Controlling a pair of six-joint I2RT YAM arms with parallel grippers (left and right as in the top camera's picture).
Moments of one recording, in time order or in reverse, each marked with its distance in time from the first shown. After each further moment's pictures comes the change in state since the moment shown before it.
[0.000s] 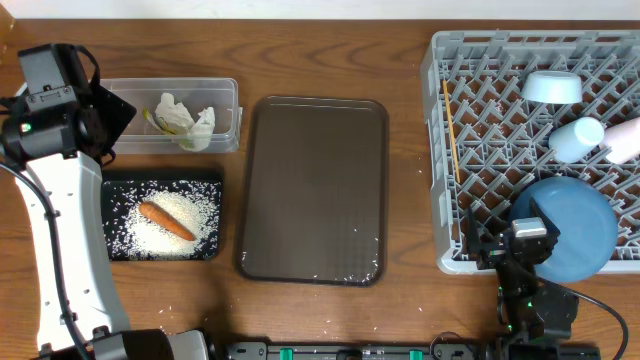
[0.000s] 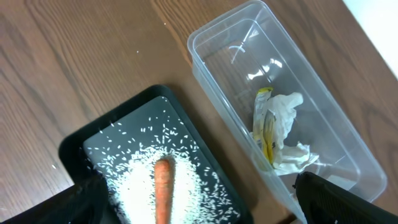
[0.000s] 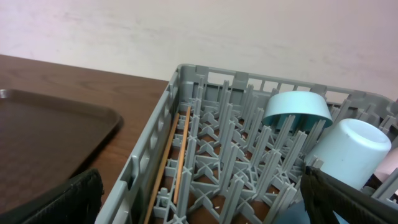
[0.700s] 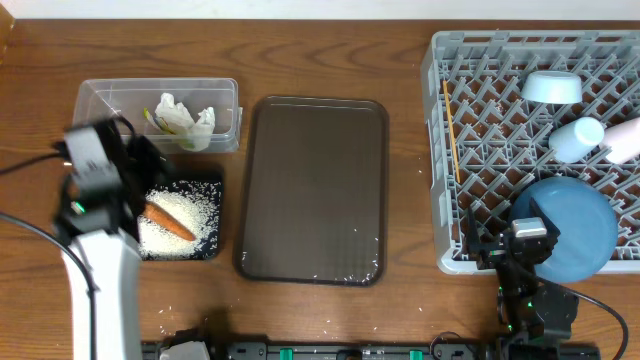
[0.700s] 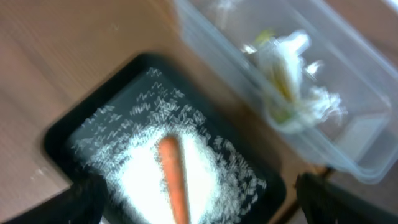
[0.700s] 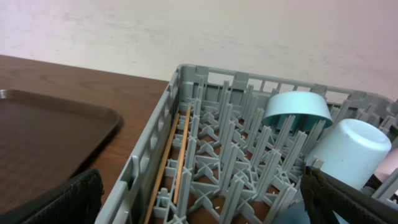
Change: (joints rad) left arm -0.045 -0.333 -0.556 0.350 0.096 0.191; right arm 0.000 0.000 0.000 0.000 0.000 0.000
